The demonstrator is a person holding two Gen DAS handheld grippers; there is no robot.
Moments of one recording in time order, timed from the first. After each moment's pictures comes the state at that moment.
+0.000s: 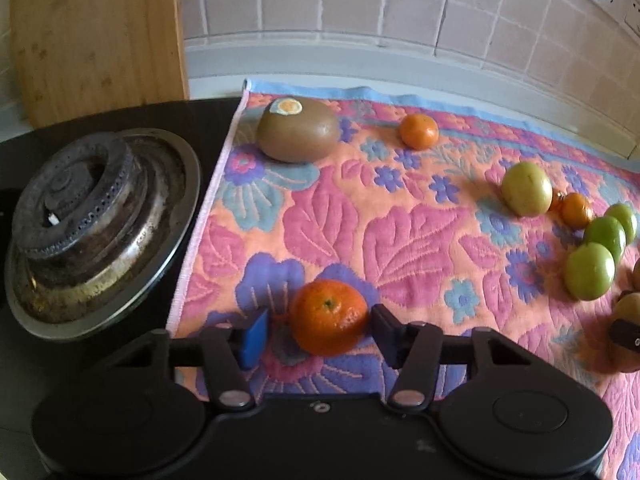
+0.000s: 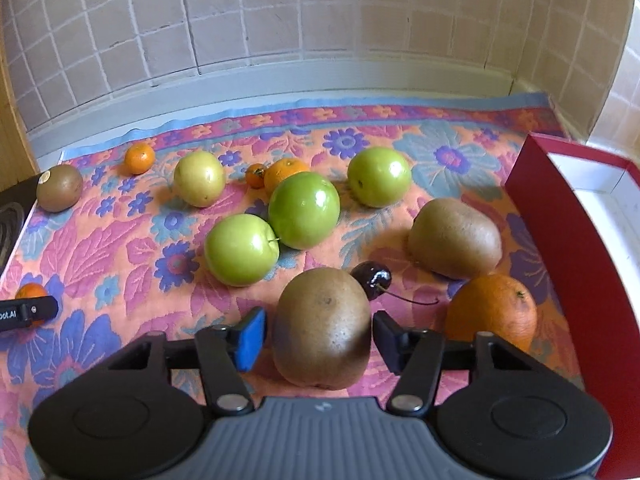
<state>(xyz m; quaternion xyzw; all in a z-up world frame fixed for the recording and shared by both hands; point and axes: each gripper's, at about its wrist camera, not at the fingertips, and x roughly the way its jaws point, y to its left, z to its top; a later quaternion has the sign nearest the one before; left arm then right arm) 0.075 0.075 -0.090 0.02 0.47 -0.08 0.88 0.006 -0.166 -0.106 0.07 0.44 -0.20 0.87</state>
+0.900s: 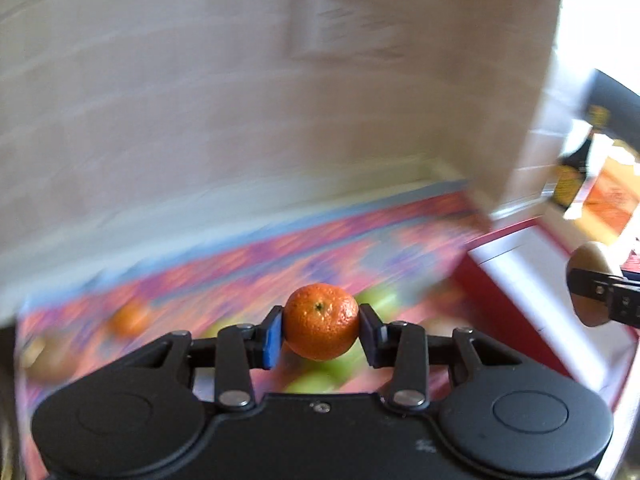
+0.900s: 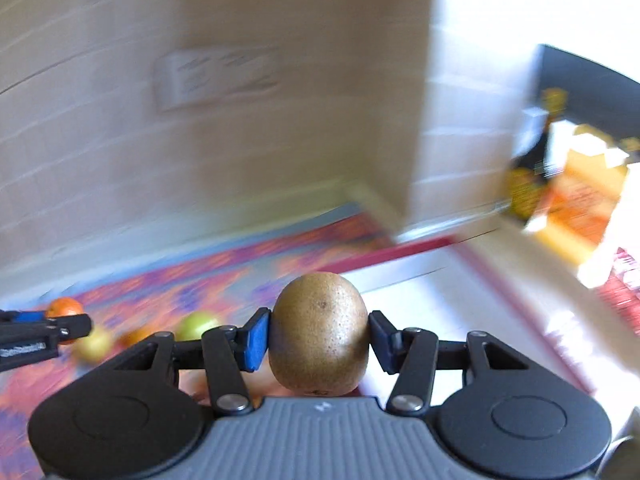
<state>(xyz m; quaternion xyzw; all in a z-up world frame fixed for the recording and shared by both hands) 0.065 -0.112 0.023 0.08 0.34 -0.36 0.86 -0.086 -0.261 0.032 0.07 0.29 -0.37 0.88</state>
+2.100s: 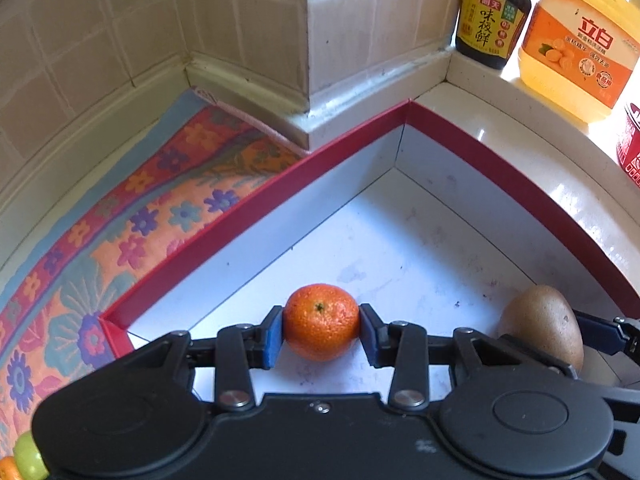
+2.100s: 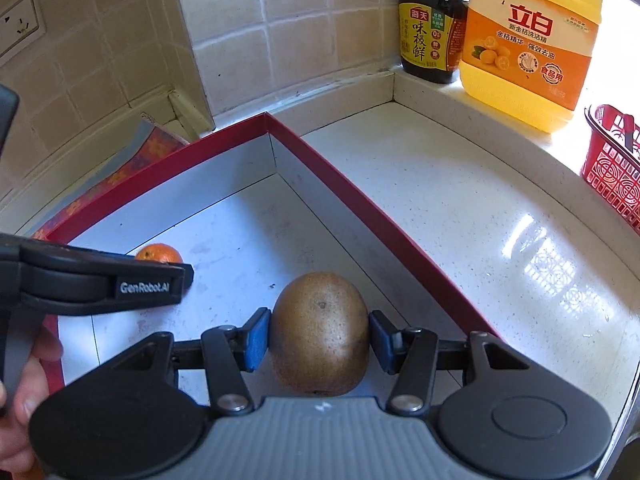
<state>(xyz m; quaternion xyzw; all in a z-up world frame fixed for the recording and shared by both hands) 0.036 -0.441 -0.088 0.25 0.44 -0.43 0.75 -0.134 -0.475 -0.077 0.21 0.38 -0.40 0.81</state>
